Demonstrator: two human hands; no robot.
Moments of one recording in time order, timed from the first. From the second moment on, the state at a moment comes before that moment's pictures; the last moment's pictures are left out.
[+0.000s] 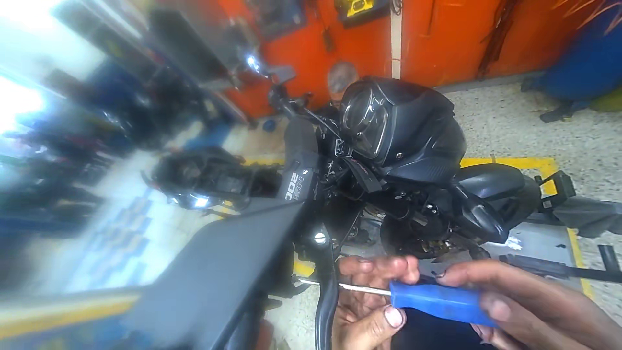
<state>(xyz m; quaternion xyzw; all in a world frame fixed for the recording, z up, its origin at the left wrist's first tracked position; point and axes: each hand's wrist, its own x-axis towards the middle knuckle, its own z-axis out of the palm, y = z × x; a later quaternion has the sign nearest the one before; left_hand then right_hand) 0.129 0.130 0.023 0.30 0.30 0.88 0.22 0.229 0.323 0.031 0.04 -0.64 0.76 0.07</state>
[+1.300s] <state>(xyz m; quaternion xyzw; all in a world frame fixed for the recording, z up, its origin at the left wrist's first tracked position) 0.122 0.143 0.014 0.37 0.36 0.82 0.24 0.227 0.331 0.031 0.06 -0.65 0.75 0.07</state>
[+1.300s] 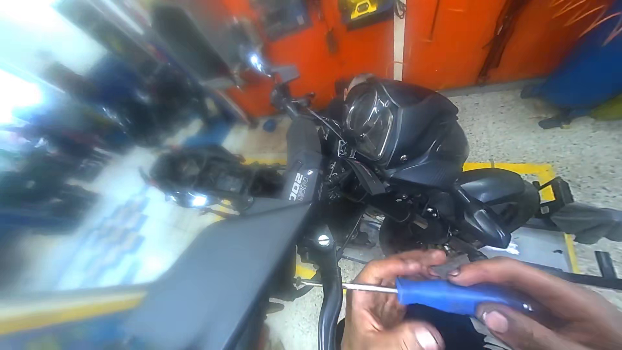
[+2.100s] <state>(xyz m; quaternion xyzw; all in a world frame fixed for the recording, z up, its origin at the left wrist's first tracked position) 0.120 0.144 0.015 0.31 0.36 0.86 0.18 0.229 0.336 0.029 0.04 -0.64 0.77 0.05</state>
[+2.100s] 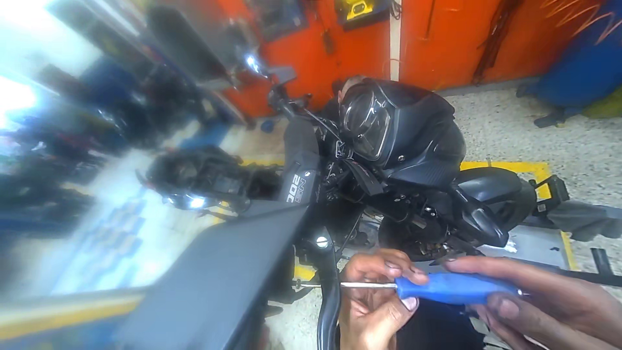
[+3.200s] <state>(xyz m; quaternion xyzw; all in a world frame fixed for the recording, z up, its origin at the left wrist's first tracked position) 0.130 0.137 0.014 0.26 0.39 0.88 0.10 0.232 0.325 0.035 -0.02 -0.60 0.80 0.03</state>
